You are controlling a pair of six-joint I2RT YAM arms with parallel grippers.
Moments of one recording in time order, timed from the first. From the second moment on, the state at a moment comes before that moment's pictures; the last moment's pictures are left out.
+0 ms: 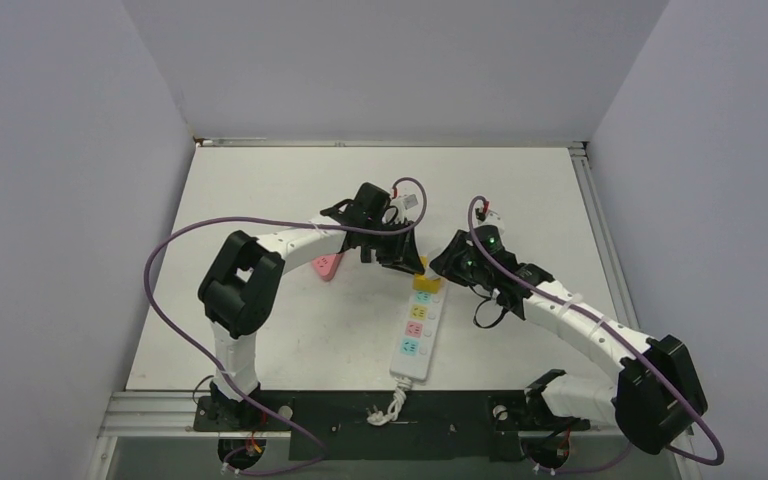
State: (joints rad) left arm -0.65 1.95 1.35 -0.30 0.61 -0.53; right arm 0.58 1.20 0.73 -0.21 0.05 0.83
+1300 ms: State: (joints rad) left arm -0.71 1.98 1.40 -0.28 0.58 -0.52; right arm 0.69 1.24 0.86 -0.45 0.32 0.84
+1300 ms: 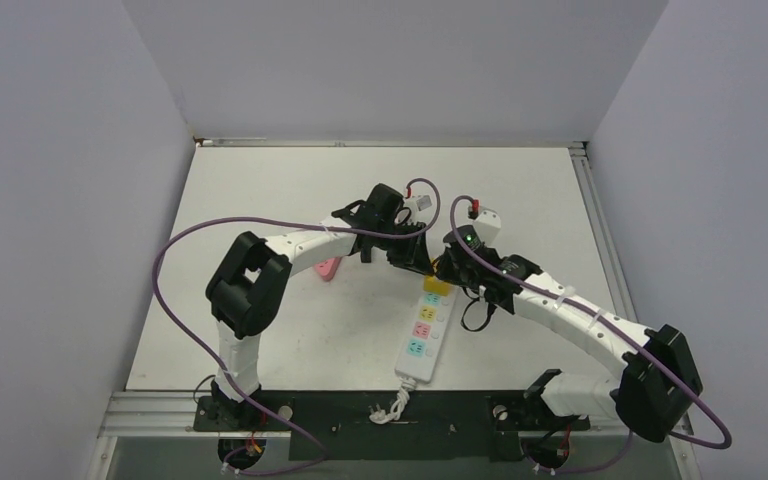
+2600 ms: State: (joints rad) left arm -0.73 1.99 1.40 -0.28 0.60 -0.51; right arm 0.90 1.33 1.01 -0.65 0.65 0.88
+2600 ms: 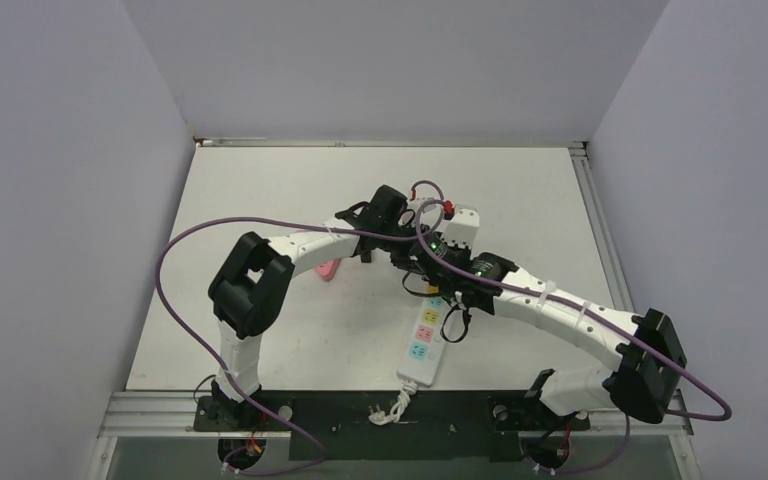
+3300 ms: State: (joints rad) left arm -0.70 1.98 1.38 -0.28 0.58 -0.48; right arm 0.64 1.16 1.02 -0.58 0.42 0.74
